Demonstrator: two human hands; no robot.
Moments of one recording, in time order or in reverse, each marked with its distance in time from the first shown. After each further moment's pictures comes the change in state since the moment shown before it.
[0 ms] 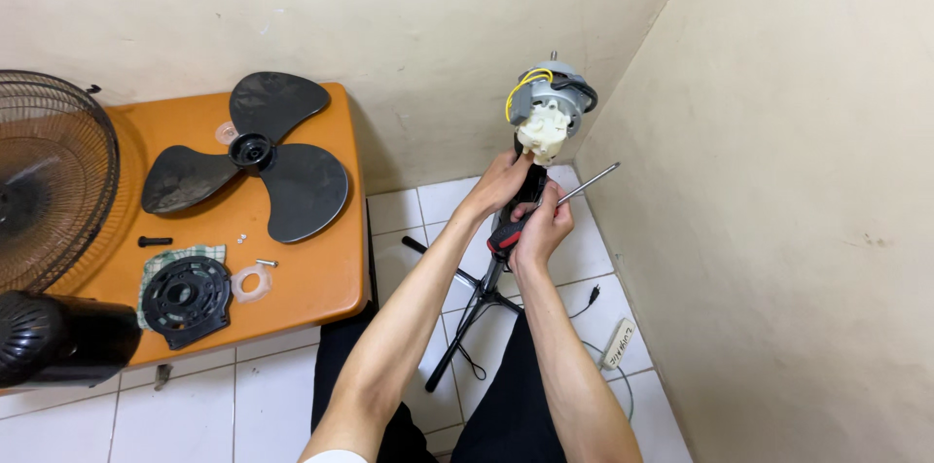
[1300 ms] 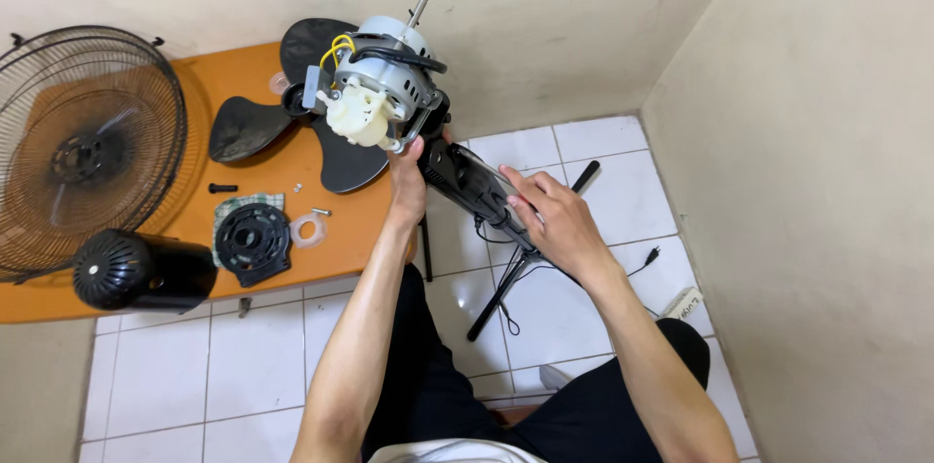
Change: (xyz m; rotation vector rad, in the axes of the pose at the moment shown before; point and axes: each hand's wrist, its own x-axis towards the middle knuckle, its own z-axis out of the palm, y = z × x) left_hand -0.157 0.016 -0.126 -0.258 0.473 0.360; right_hand -0.066 -0.078 -0.011 -1.062 -1.027 -0.596
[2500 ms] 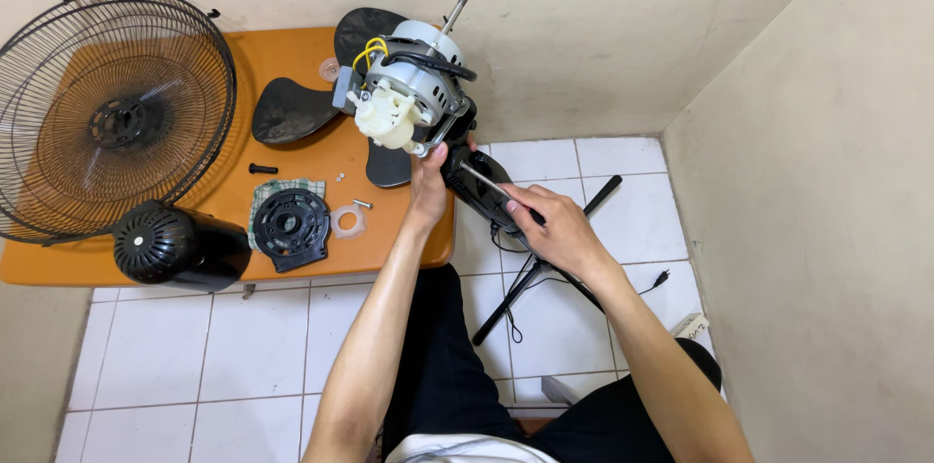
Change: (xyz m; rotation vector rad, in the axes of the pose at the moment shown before) left_hand -0.002 0.006 -0.056 0.026 -0.028 -0.140; right_hand 0.046 -0.051 0.039 0.158 -0.156 0.028
